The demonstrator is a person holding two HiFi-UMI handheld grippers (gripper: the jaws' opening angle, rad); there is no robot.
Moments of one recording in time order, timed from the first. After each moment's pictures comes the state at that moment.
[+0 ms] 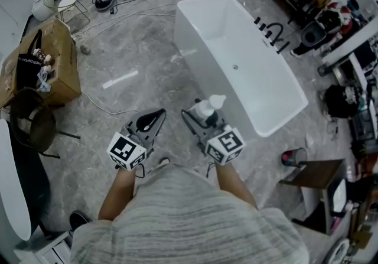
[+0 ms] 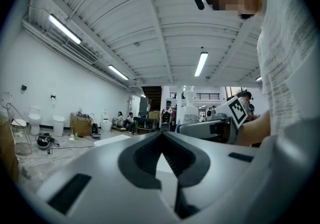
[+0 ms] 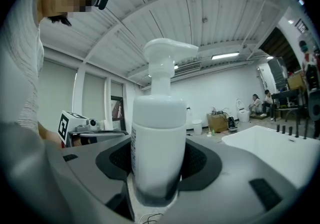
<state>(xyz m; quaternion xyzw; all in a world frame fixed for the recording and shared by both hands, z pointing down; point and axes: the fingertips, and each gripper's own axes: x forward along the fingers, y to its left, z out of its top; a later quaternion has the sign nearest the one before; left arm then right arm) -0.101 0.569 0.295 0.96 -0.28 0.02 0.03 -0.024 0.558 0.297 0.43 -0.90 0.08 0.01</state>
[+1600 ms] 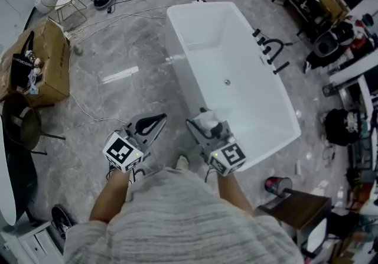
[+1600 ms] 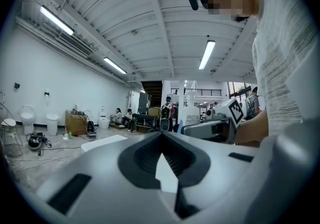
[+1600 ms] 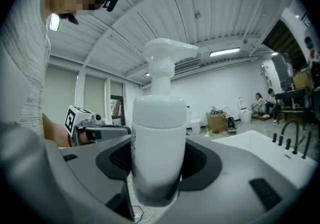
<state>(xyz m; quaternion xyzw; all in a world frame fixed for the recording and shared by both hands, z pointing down) 0.138 0.415 0.285 0.96 -0.28 0.04 0.04 0.221 0.410 0.294 0.39 -0.92 0.07 0.03</state>
